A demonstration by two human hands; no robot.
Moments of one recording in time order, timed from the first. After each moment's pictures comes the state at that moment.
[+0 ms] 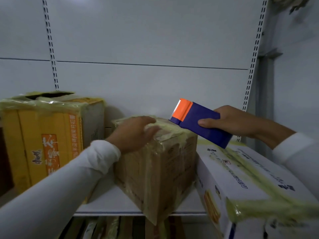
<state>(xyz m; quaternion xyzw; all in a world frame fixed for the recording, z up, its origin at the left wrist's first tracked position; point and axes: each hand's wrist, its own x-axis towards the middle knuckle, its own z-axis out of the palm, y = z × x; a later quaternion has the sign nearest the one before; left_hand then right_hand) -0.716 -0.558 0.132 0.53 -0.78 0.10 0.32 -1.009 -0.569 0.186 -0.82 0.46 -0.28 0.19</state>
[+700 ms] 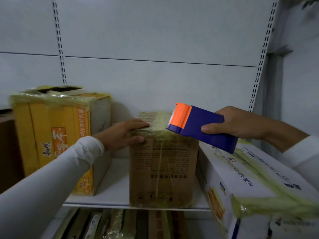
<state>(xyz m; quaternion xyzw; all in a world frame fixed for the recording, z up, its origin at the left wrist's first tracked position) -0.660 -0.554 0.121 0.50 -0.83 -0.01 0.25 -1.001 -0.557 0.180 -0.85 0.41 -0.24 0.21</state>
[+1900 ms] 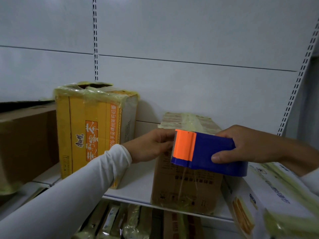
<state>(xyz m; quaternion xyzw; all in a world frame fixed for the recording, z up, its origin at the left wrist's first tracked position) -0.682 -0.506 0.112 0.32 -0.81 -0.31 0.37 -0.947 -0.542 0.164 -0.91 0.32 -0.12 0.24</state>
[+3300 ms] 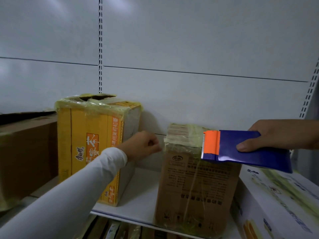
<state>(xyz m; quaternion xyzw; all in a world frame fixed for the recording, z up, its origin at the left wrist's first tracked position) -0.625 -0.566 0.111 0.57 -0.77 -0.01 0.27 -0.978 -0.586 0.222 -0.85 0.49 -0.01 0.21</state>
